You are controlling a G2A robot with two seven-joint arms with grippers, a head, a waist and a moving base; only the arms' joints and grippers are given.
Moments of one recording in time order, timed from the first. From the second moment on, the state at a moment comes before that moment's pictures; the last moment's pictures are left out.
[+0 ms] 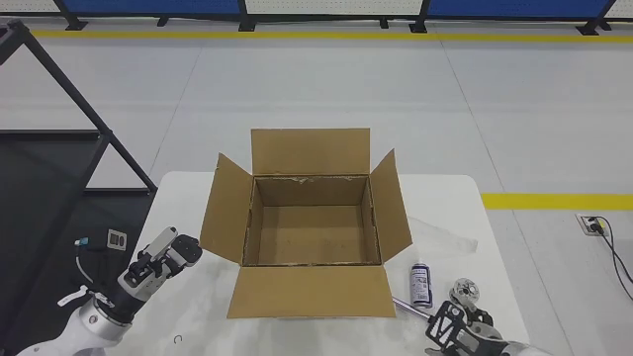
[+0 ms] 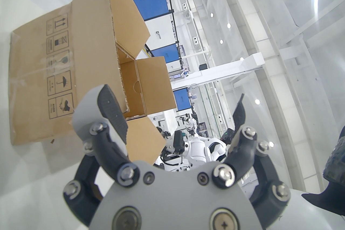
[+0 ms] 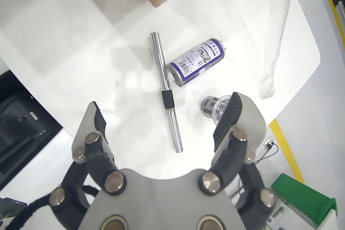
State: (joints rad) left arm 1.43 -1.05 -1.77 -1.85 -0.45 -0.22 -0.67; right arm -1.59 -0.97 1.57 -2.15 -1.28 -0.55 0.79
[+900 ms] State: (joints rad) left arm 1.52 -1.05 -1.83 -1.92 -0.53 -0.35 -0.73; right arm -1.72 -0.97 1.70 -2.24 -1.09 -0.52 0.51
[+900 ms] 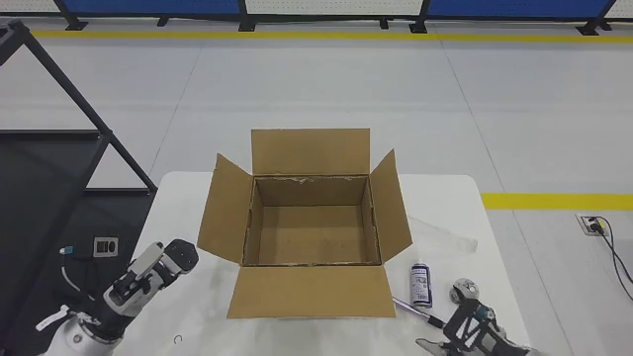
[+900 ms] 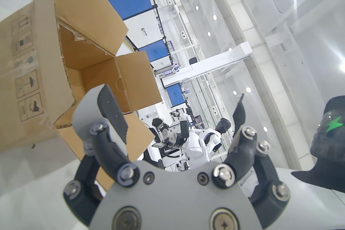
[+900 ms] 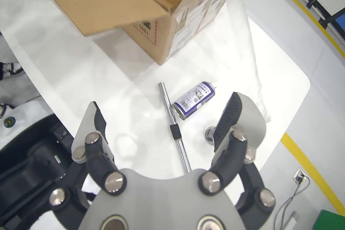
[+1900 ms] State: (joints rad) left arm 1.62 -1.05 -1.92 -1.91 -0.84 -0.44 -1.04; right arm -1.72 -0.95 1.83 -2.14 -0.48 -0.78 0.59
